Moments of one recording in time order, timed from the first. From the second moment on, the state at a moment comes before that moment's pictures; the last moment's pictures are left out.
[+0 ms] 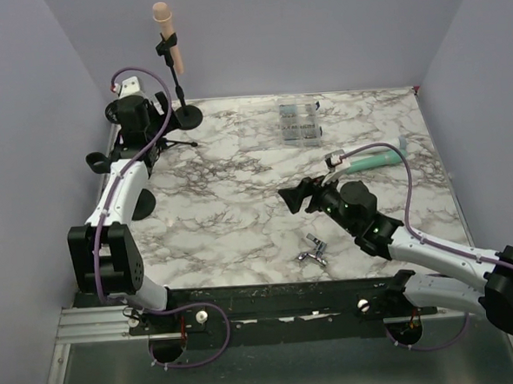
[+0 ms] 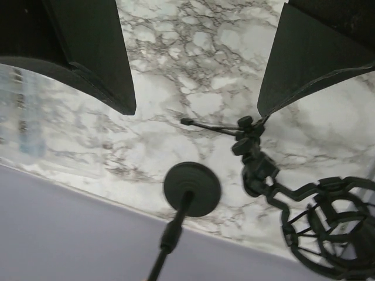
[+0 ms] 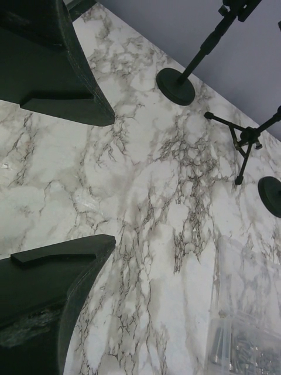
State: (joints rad) left arm -0.01 1.56 1.26 -0.06 -0.11 -0.33; right arm 0.80 1.06 0.53 0.40 0.19 0.41
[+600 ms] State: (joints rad) left arm 0.08 1.89 1.62 0.22 0.39 -0.37; right arm 0.80 1.10 0.50 0.44 0.19 0.42
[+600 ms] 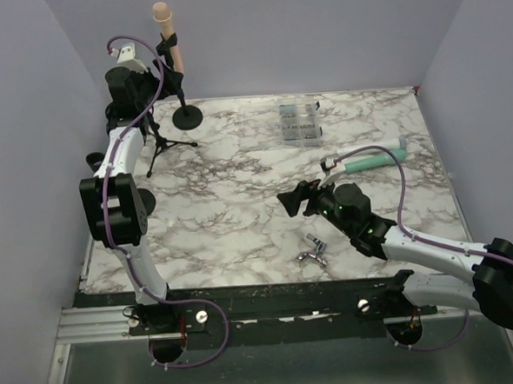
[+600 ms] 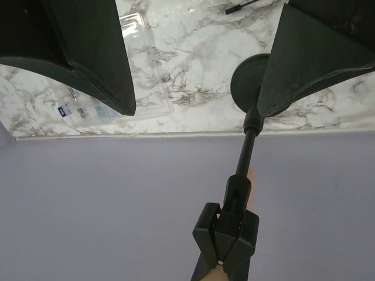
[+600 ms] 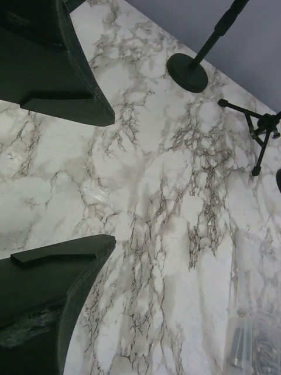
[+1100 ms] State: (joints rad) left arm 0.09 2.24 1.96 0.33 0.39 -0.42; right arm 0.80 1.17 0.49 0.51 0.19 0.40
